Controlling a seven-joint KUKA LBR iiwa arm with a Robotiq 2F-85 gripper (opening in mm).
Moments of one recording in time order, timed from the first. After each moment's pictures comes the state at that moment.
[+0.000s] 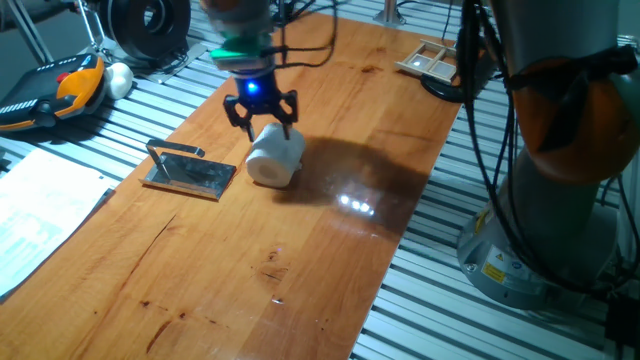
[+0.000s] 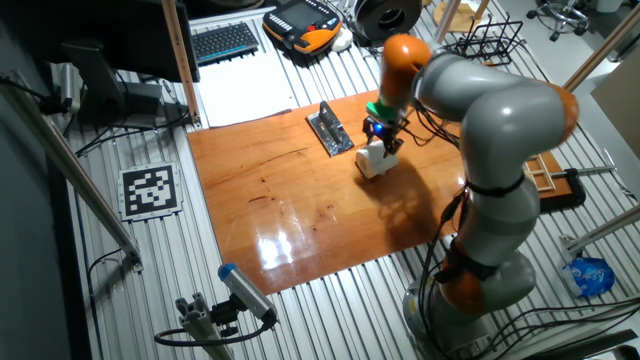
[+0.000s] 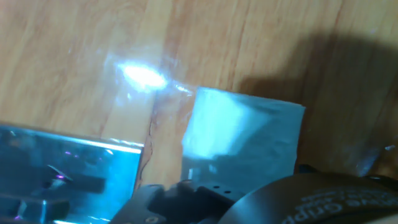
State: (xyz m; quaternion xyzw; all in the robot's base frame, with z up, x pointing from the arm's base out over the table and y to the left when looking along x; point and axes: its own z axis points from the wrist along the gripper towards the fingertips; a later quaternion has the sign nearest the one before) arm 0.516 0.012 0.119 -0.52 -0.85 0.03 0.07
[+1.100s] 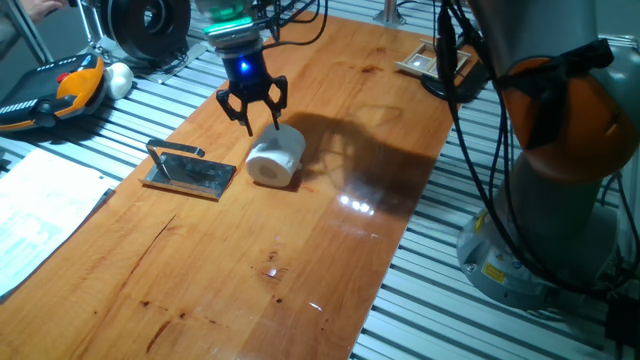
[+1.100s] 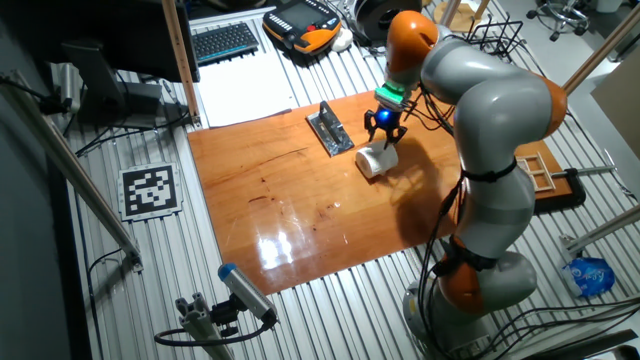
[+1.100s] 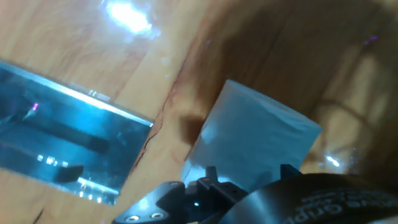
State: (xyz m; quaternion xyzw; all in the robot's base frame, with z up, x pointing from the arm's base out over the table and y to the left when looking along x) arm 0.526 -0.001 0.130 -0.42 -0.89 -0.03 0.14
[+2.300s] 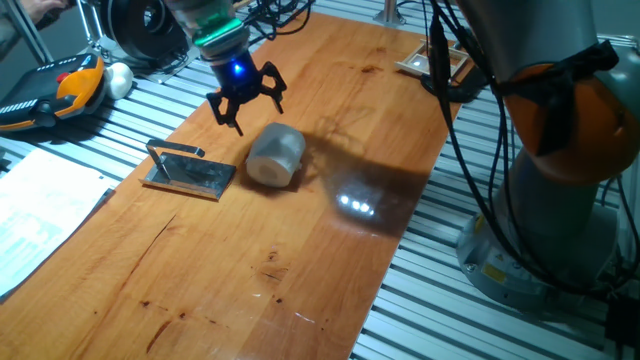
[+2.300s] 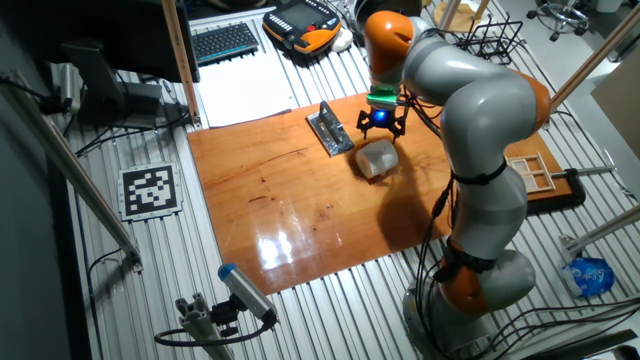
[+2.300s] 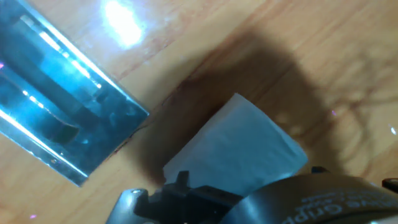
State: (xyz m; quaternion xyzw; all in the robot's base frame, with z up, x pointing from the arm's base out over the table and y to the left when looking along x) arm 0.529 -0.003 0.136 -0.29 -0.95 0.05 0.13
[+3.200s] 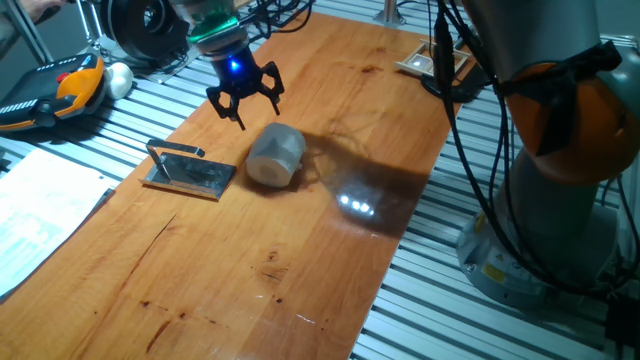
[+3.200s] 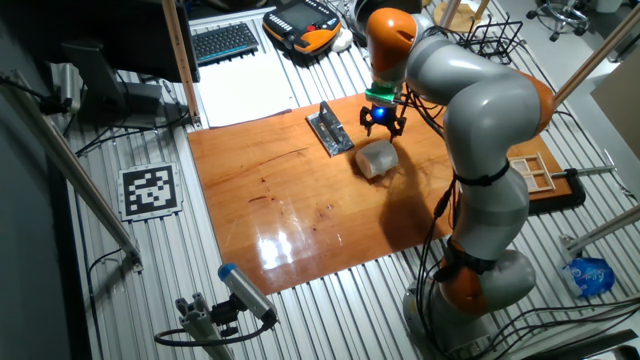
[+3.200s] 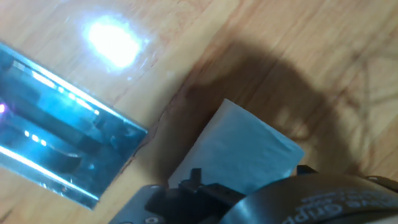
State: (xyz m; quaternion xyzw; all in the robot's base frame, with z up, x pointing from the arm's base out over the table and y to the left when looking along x) arm 0.533 -0.004 0.143 -0.36 -0.93 0.07 0.11
